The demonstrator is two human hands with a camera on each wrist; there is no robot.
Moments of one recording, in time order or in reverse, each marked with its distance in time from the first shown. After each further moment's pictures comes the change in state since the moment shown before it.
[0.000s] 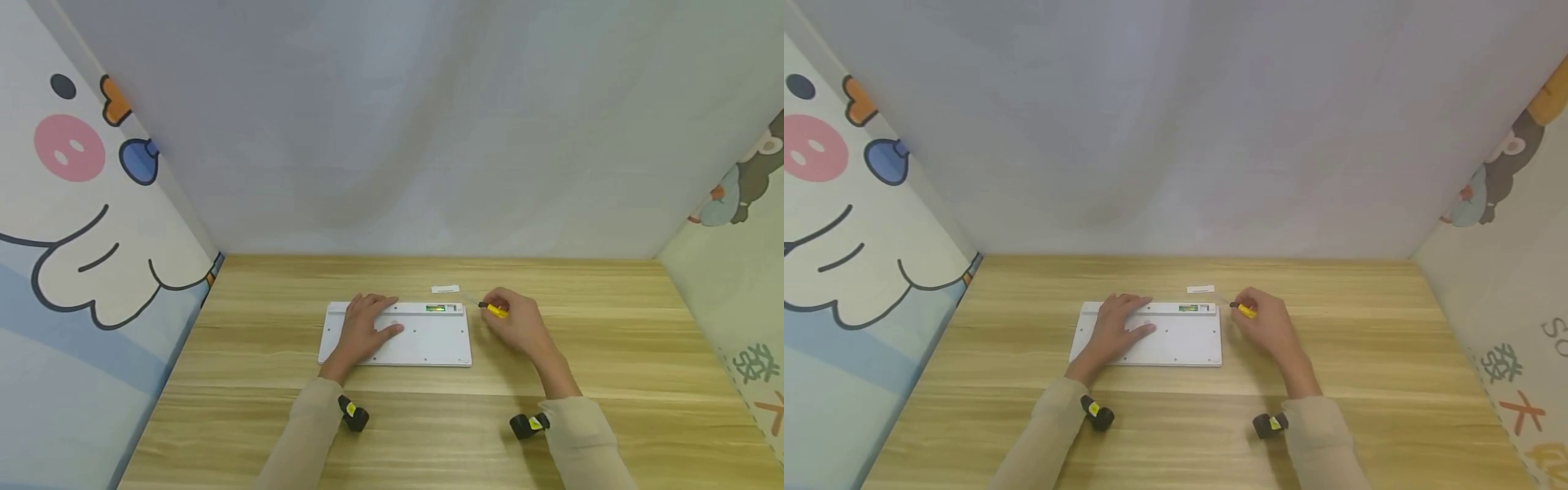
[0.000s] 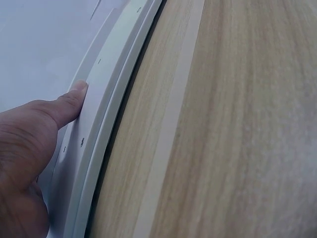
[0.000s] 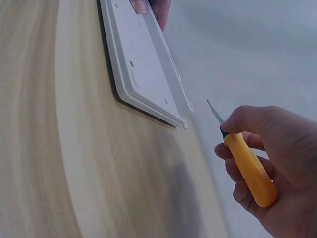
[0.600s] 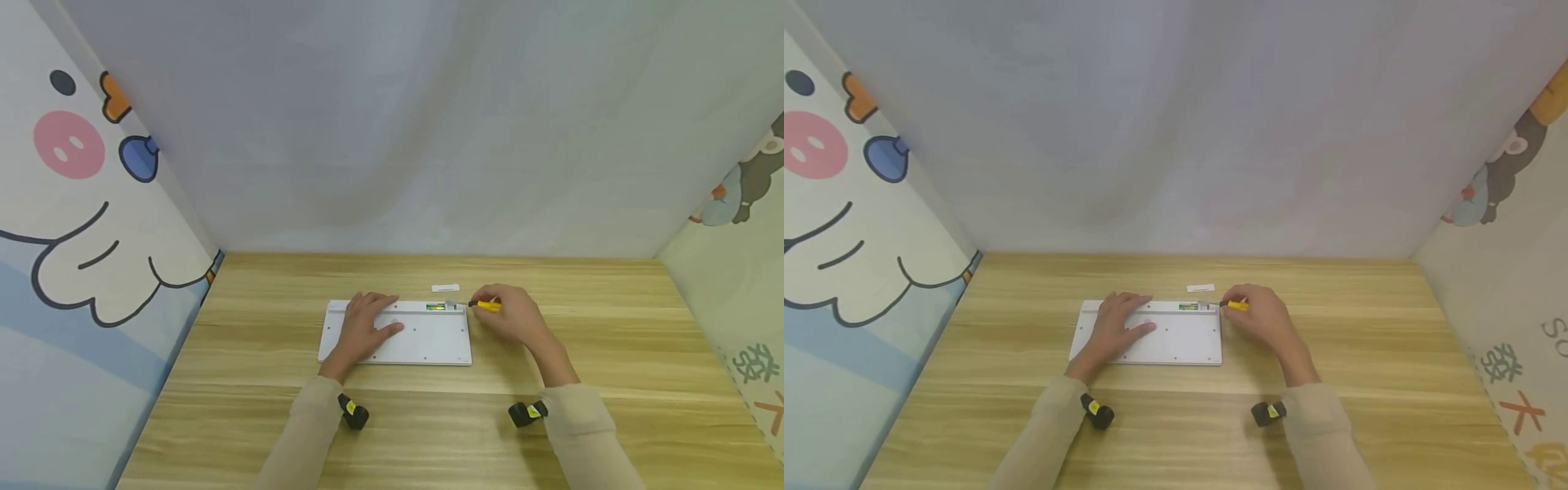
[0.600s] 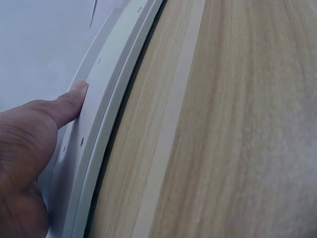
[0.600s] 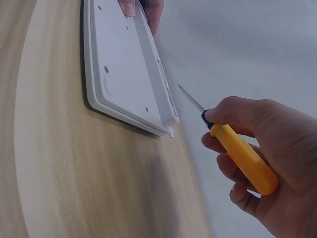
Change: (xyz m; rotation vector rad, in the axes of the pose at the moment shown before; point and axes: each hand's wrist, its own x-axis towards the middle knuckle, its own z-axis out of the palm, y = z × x) left_hand -0.001 -0.001 0.001 -0.006 0.013 0.012; right_hand 0.010 -0.018 -0.009 -0.118 -0.128 -0.064
